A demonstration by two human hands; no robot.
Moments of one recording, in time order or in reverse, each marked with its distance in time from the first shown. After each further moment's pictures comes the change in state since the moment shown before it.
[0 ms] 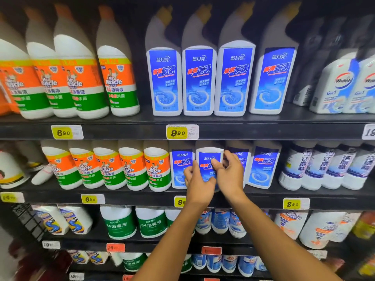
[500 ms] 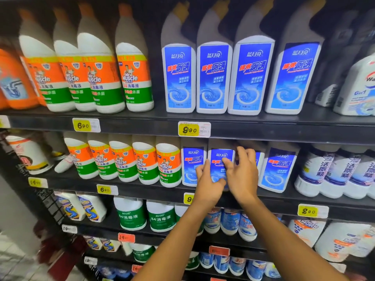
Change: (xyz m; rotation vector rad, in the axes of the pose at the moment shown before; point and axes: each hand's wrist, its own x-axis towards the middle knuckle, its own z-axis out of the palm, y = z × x) left_hand 0.000 -0.003 -0.002 -0.034 -0.051 -0.028; right_hand 0.003 0.001 -0.006 -0.399 0.042 -0.220
